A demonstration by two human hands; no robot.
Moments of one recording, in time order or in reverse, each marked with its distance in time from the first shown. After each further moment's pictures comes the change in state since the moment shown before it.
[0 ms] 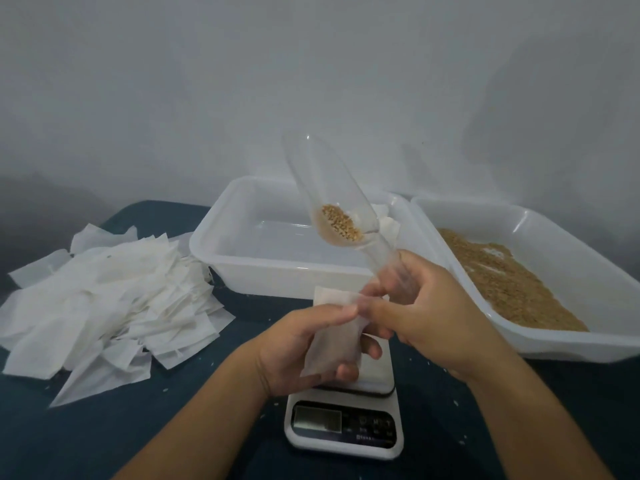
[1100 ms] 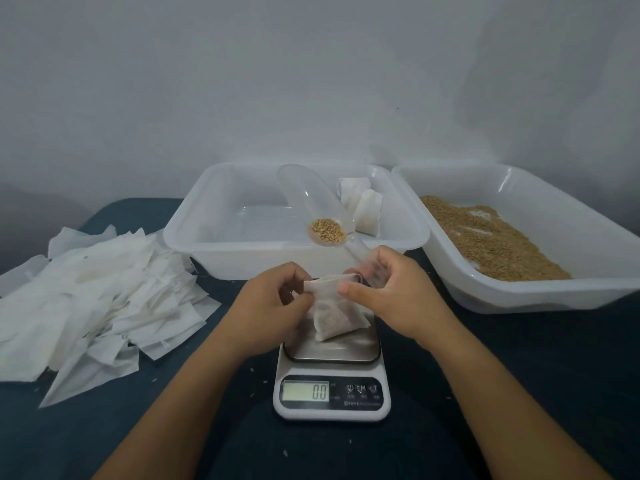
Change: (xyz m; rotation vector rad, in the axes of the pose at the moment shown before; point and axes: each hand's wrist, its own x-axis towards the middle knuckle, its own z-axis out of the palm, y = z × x) left_hand -0.004 -0.004 -0.031 1.274 0.749 0.184; right_hand 0.014 0.078 0.005 -0.149 0.146 0.048
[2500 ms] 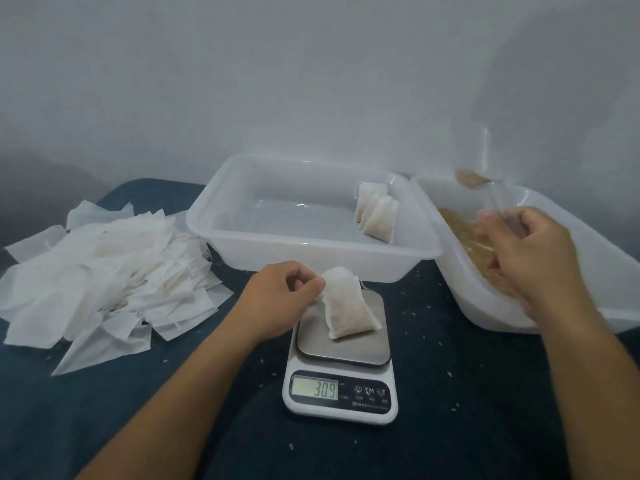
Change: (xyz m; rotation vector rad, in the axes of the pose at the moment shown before) left_hand 0.009 -0.020 0.001 0.013 0.081 -0.193; right_hand 0.013 -0.016 -0.104 -0.131 0.555 0.113
